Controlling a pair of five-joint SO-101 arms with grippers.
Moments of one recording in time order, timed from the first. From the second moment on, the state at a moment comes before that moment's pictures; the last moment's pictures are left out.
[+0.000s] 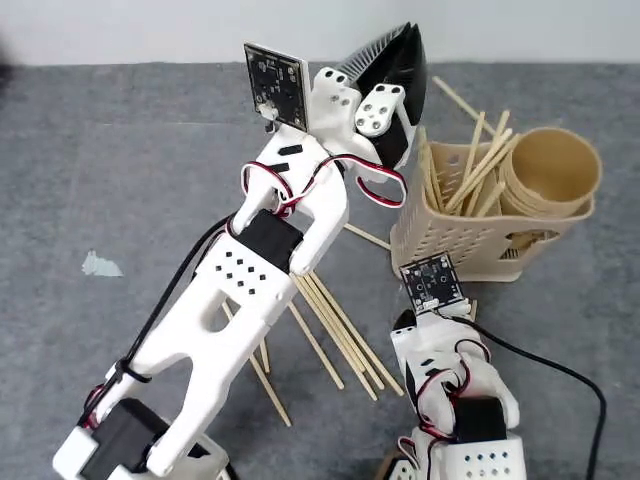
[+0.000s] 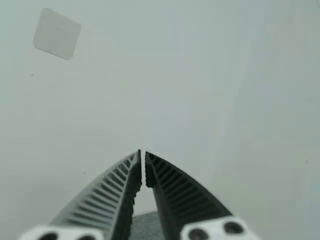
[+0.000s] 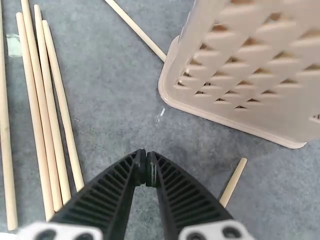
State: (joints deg) left arm 32.1 -9.7 10.8 0.6 22.0; right arm -8.4 -93.4 85.5 62.6 12.8
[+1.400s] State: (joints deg) left arm -8.6 -25.9 36.9 62.9 18.8; right arm -21.2 -90.6 66.7 72.2 25.0
